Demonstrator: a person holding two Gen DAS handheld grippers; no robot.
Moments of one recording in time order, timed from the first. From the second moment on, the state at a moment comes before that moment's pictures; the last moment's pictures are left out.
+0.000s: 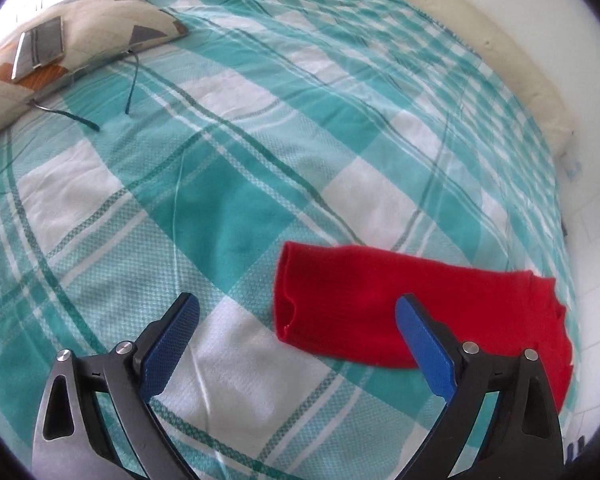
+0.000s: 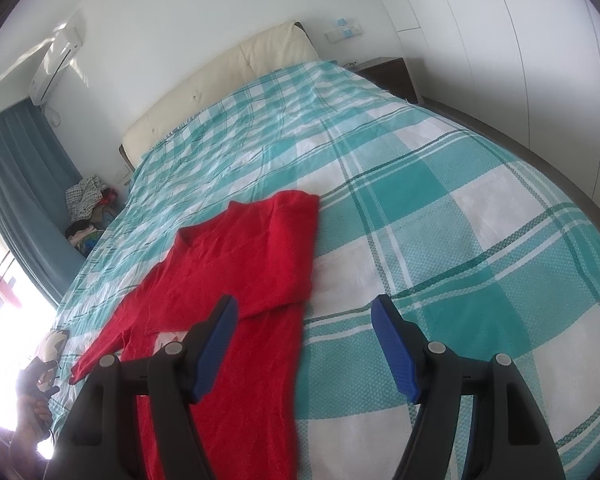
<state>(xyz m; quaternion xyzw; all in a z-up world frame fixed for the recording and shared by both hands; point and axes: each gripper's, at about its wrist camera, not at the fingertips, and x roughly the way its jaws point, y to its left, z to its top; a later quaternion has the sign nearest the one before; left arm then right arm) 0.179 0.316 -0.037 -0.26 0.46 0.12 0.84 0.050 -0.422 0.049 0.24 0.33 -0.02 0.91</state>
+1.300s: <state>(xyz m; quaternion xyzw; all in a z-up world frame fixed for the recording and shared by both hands) 0.201 -0.144 0.055 0.19 0.37 -0.10 0.90 0.042 -0.432 0.064 0.28 0.30 0.00 0.91</state>
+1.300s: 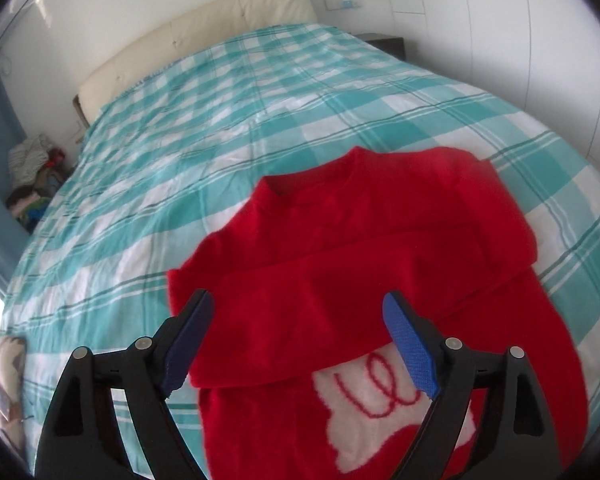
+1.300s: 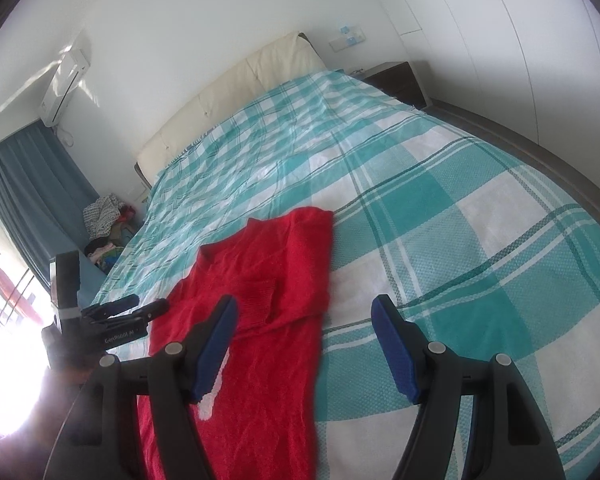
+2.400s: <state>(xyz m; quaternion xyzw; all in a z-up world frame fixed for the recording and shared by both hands) 0.093 0.006 0.010 0.12 0.46 -0.06 0.88 0.019 -0.395 0.054 0.19 0.38 0.03 0.91</state>
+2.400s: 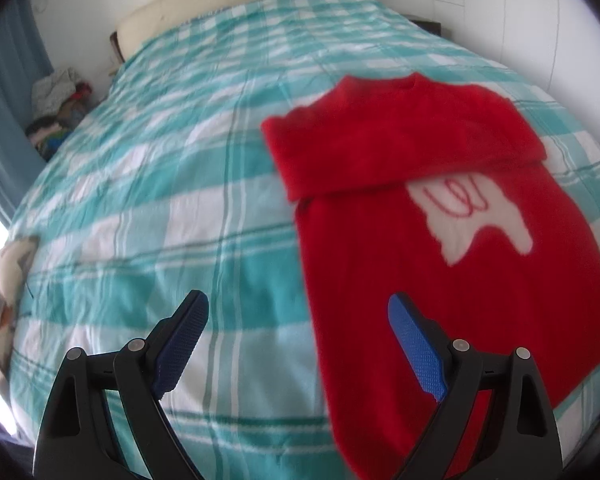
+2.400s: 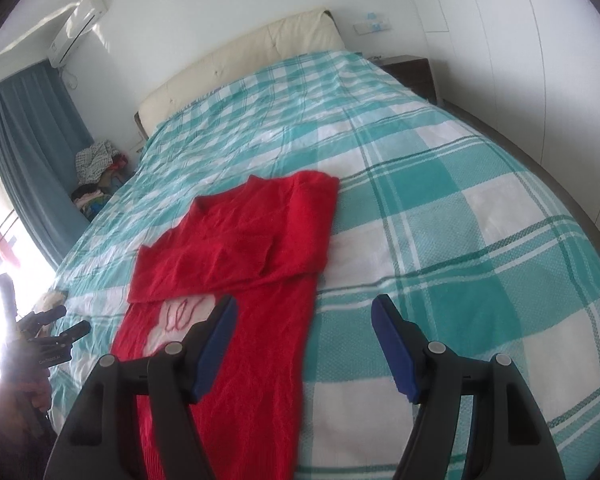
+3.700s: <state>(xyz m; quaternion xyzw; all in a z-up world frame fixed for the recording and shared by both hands) 0.275 0.000 0.059 -0.19 0.44 -0.18 0.86 0.174 -0.377 0.078 0.20 0.38 0.05 0.90</state>
